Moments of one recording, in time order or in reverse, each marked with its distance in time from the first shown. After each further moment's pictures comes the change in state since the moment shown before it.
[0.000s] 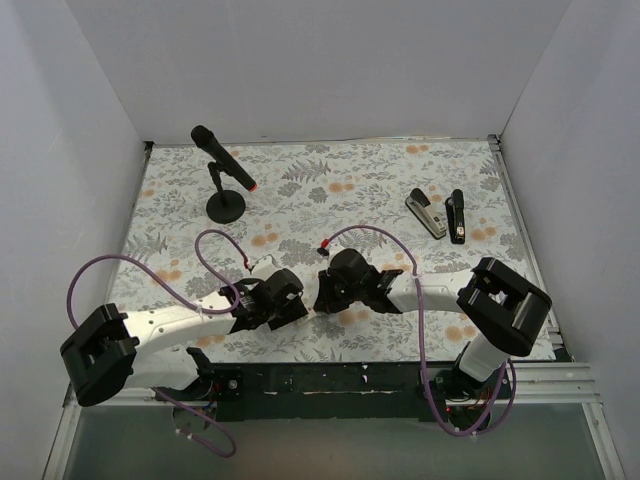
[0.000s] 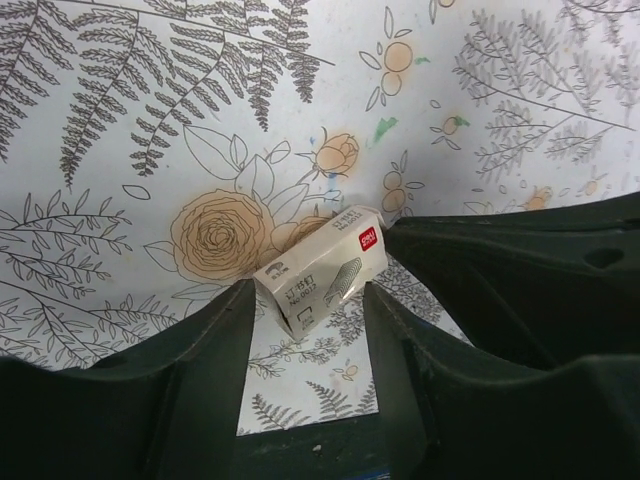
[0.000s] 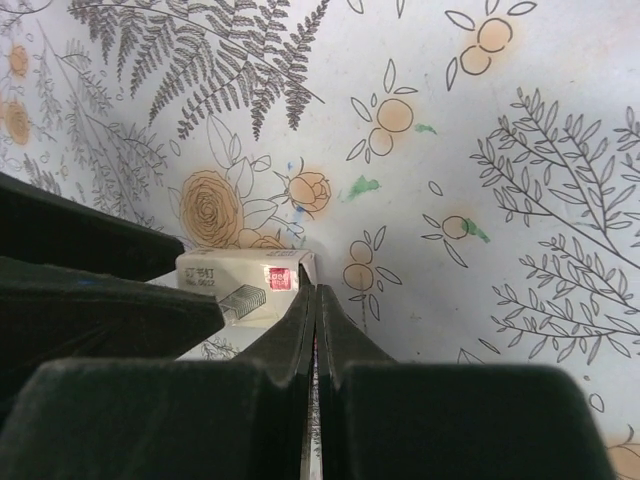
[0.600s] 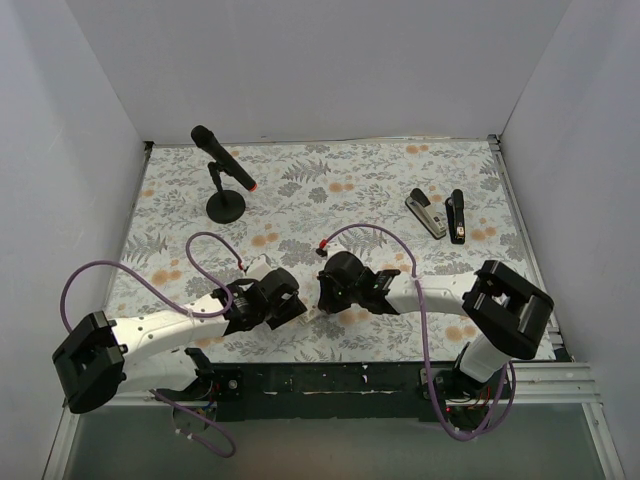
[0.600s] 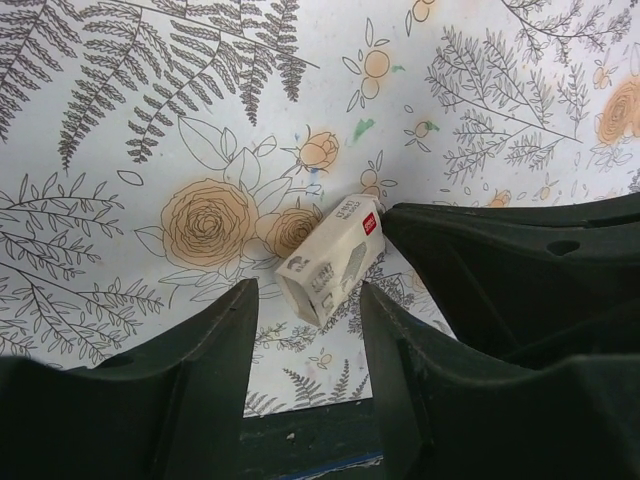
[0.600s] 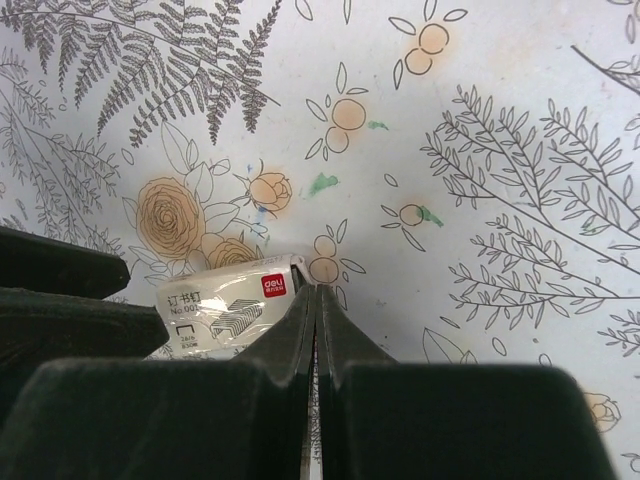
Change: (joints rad) left arm 0.003 -0.075 -0.011 -0.014 -0.004 -0.071; right arm 0.046 -0.015 0.048 -0.128 0.158 -0.026
